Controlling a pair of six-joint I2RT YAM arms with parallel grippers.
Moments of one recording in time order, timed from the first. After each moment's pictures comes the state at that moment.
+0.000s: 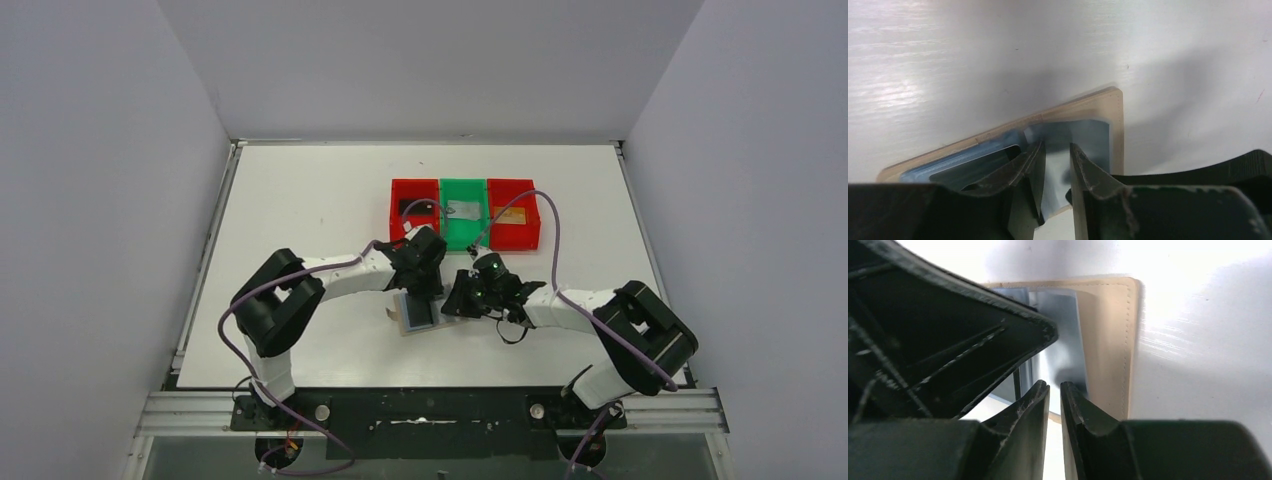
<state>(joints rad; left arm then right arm) -0.85 1.86 1.14 -0.32 -0.05 -0.93 0.68 1.49 0.55 0.13 -0.21 0.74</state>
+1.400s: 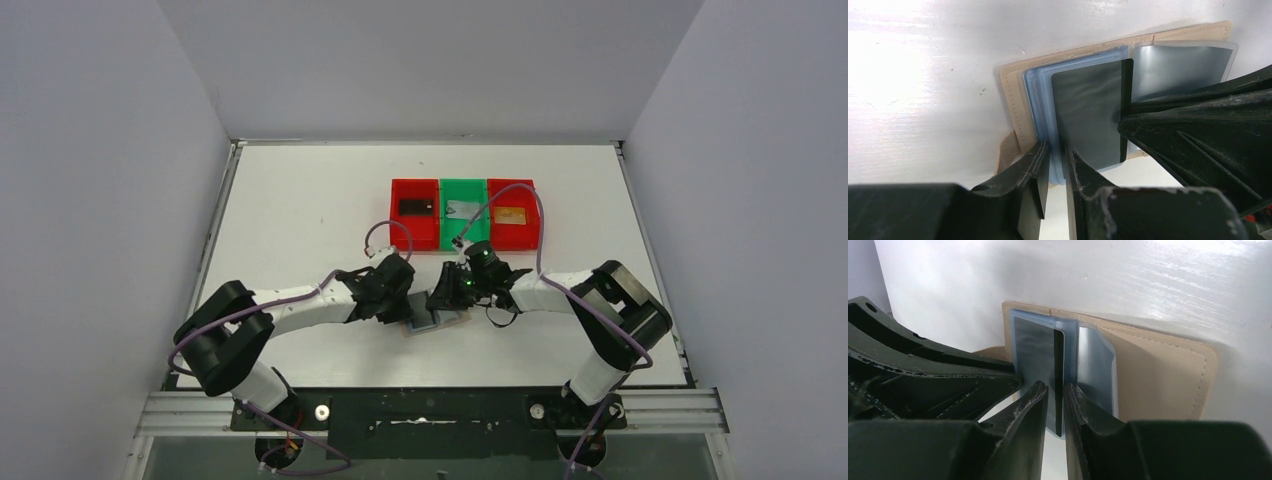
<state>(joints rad) -0.86 1.54 0.77 -0.29 -0.13 -1.03 0.66 1.65 0.67 0.19 -0.40 0.75</state>
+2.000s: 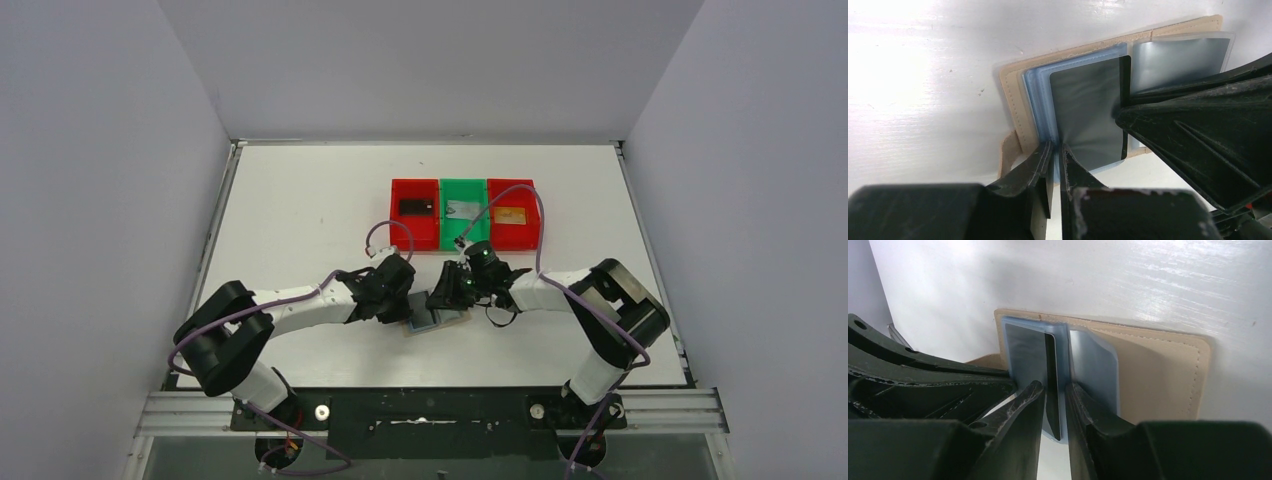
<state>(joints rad) -0.87 1.54 0.77 -0.29 -0.13 -1.02 0.65 1.67 0.67 0.19 -0.39 0.78</state>
